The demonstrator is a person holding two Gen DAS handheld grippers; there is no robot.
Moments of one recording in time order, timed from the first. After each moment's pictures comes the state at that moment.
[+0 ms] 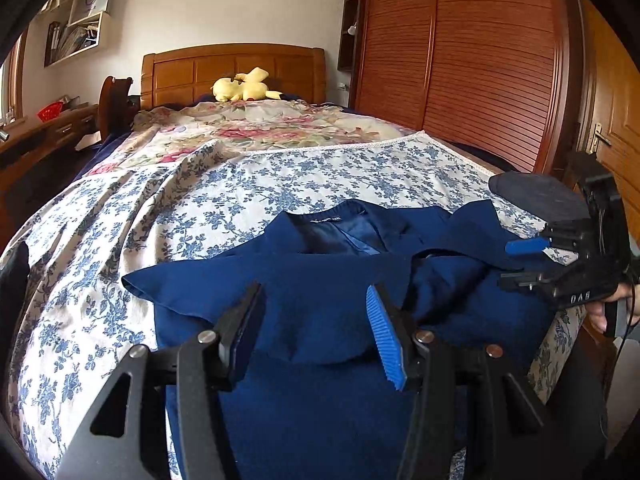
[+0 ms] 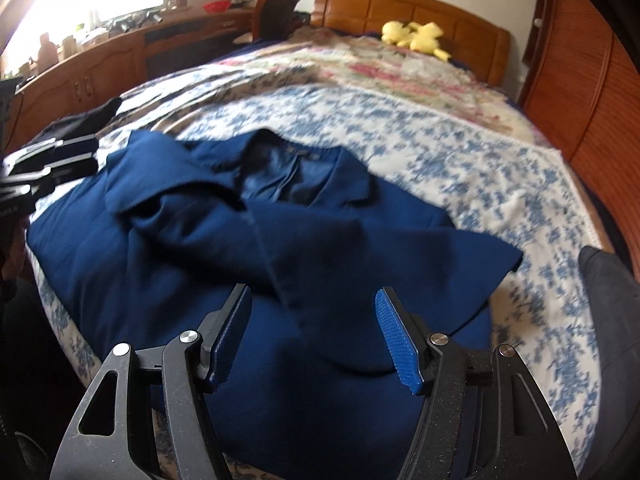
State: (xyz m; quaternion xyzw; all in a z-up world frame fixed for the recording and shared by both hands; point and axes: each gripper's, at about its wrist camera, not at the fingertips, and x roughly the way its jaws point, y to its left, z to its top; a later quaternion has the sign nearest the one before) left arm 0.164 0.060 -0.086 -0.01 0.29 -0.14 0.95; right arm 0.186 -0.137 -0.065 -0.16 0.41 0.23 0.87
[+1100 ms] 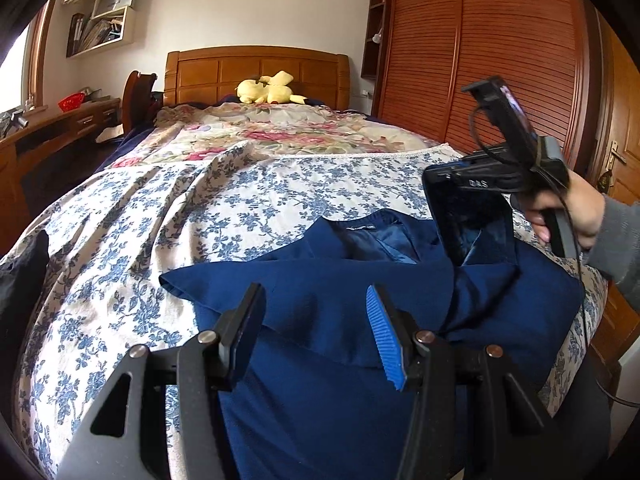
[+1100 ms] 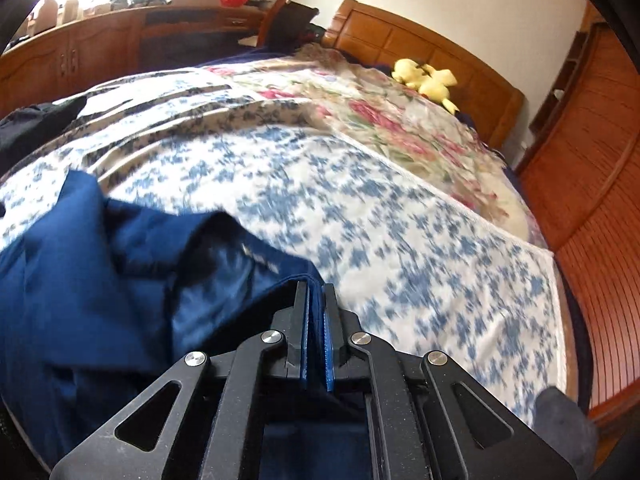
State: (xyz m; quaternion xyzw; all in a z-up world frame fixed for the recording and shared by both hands) left arm 0.166 0.097 -0.086 -0.03 0.28 -0.11 0.95; right arm 0.326 -0.055 -0.029 -0.25 0.35 0.21 0.88
